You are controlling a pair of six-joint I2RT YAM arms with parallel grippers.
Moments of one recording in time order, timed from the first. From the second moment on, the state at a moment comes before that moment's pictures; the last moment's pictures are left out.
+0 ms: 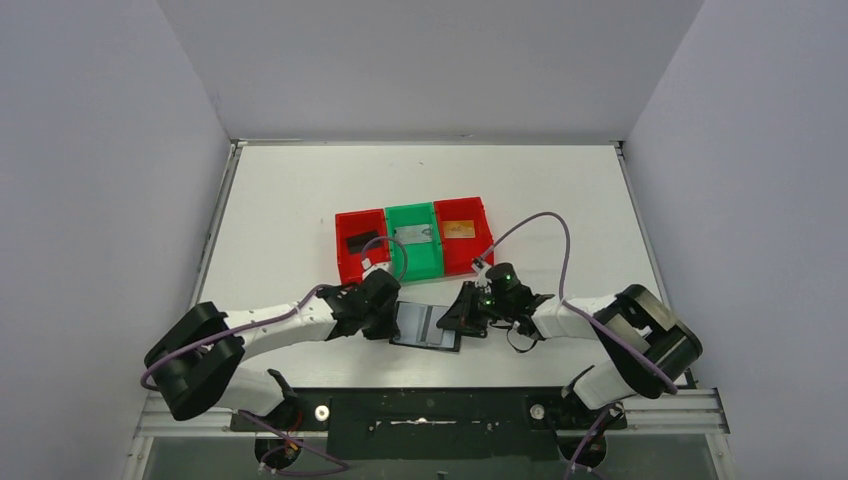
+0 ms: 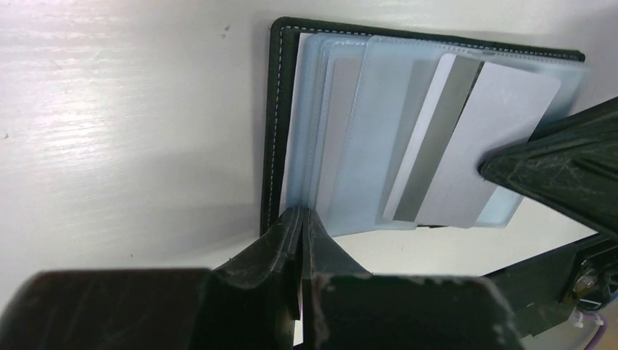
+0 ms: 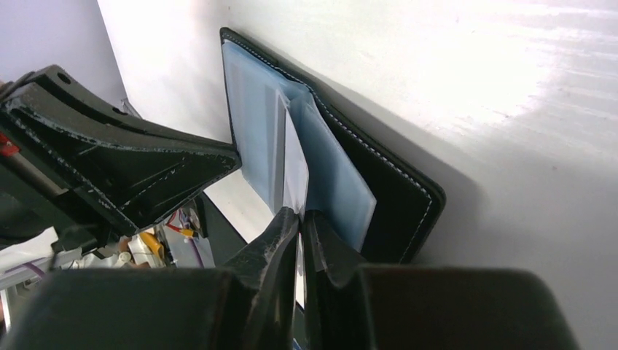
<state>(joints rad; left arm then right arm) -0.88 1.38 0.64 -0.31 -0.06 -0.91 0.64 1.46 0.41 0.33 -0.48 0.96</state>
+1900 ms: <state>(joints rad) -0.85 1.48 0.68 -0.18 0.07 -0.85 0.66 1.46 0.35 0.49 -0.39 1.13</state>
